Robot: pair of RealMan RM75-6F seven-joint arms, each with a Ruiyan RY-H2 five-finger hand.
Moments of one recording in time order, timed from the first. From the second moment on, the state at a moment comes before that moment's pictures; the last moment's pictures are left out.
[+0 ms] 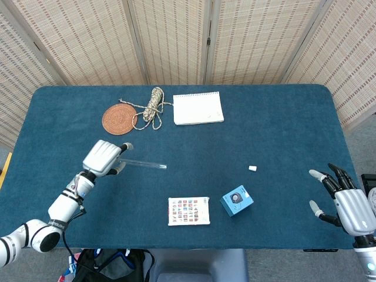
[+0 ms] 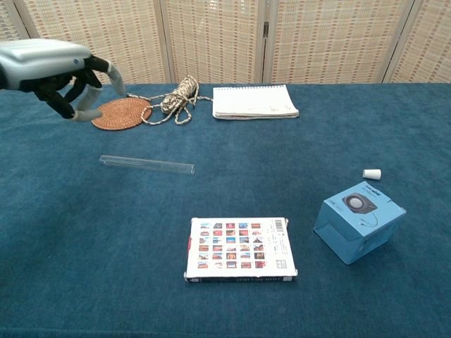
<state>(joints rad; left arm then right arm) -0.72 -1.30 -0.25 -1.51 1.30 0.86 0.30 0.09 -0.98 0.02 -1.72 -1.62 1.49 0.15</state>
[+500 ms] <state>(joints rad) -0.87 -1.48 -0.23 -1.32 1.11 0.72 0.44 0.11 -0.99 0.02 -1.69 -1.61 1.46 0.18</state>
